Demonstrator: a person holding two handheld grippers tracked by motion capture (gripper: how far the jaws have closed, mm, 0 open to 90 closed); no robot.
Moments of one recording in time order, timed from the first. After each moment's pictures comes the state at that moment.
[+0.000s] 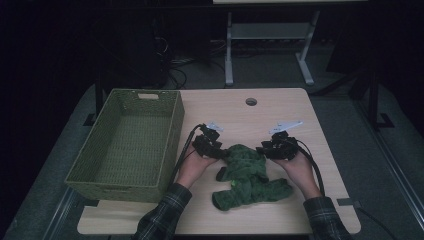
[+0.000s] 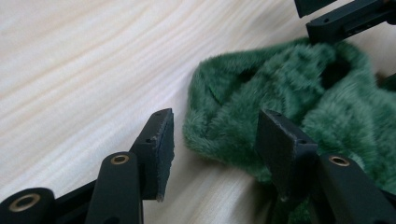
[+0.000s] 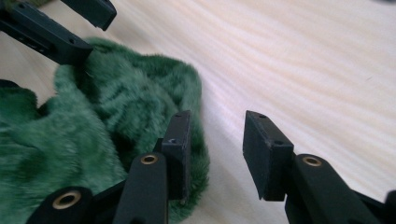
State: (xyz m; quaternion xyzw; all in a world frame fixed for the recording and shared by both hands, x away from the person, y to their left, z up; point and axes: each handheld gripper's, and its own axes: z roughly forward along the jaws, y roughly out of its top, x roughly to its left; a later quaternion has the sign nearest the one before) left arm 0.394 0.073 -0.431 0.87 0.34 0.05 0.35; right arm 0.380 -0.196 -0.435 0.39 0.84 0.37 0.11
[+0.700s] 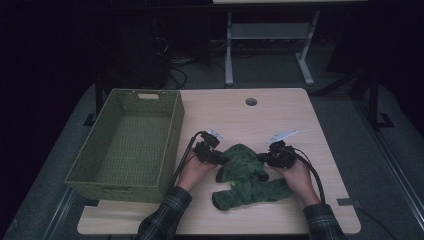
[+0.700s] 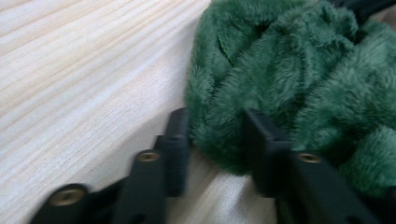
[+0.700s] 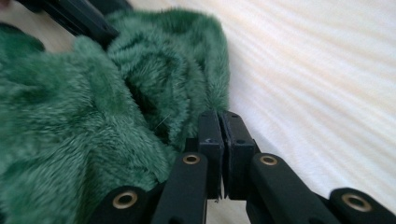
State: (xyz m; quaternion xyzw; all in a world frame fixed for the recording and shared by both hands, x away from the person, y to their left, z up) left arm 0.395 0.075 -0.457 0.88 0.34 0.01 0.32; right arm 0.368 -0.195 -0.457 0.37 0.86 0.35 0.09
